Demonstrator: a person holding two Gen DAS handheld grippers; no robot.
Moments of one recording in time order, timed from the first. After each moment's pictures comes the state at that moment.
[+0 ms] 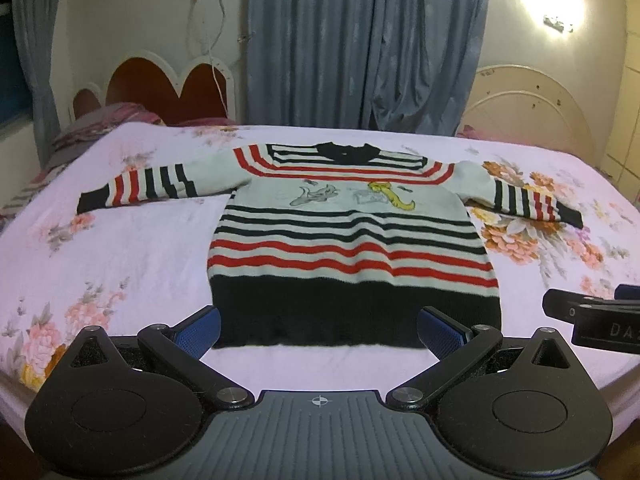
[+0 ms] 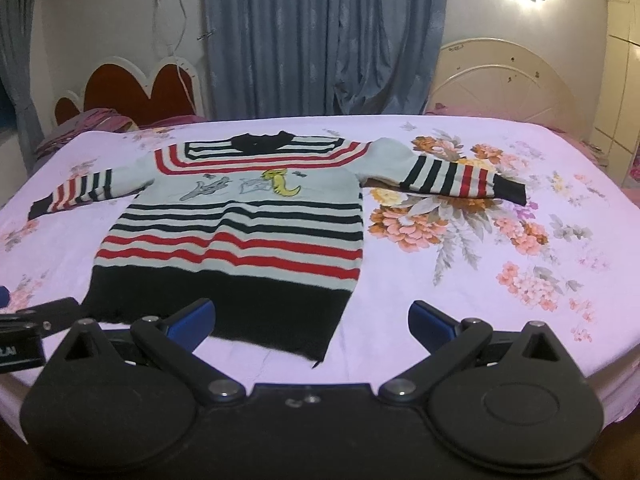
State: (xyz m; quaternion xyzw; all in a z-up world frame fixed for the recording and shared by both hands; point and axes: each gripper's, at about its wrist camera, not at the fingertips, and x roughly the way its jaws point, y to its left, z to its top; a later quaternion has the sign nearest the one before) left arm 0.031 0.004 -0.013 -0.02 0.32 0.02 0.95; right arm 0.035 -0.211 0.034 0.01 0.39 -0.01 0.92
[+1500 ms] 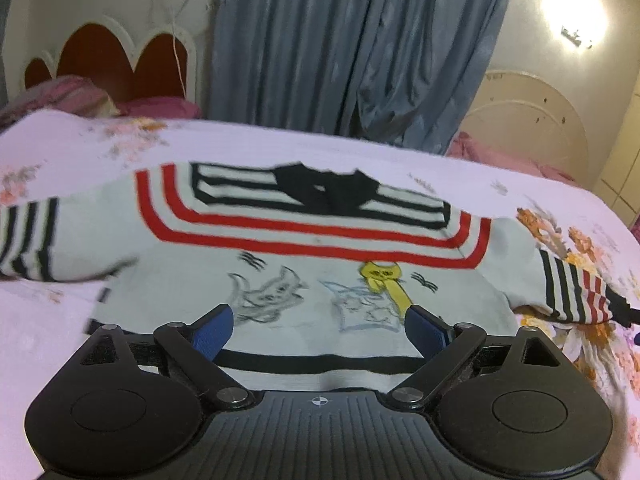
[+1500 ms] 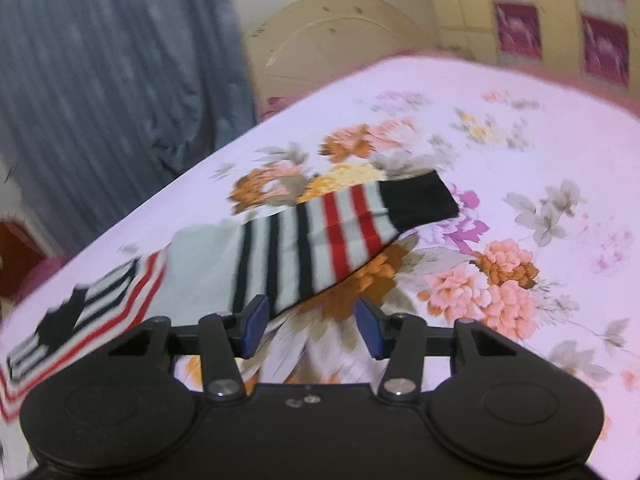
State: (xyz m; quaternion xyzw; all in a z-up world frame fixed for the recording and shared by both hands) left arm 0.355 -0.022 -0.068 -0.07 0.36 -0.02 0.93; right arm 0.287 -0.438 -0.066 0.24 0.35 -0.24 0.87
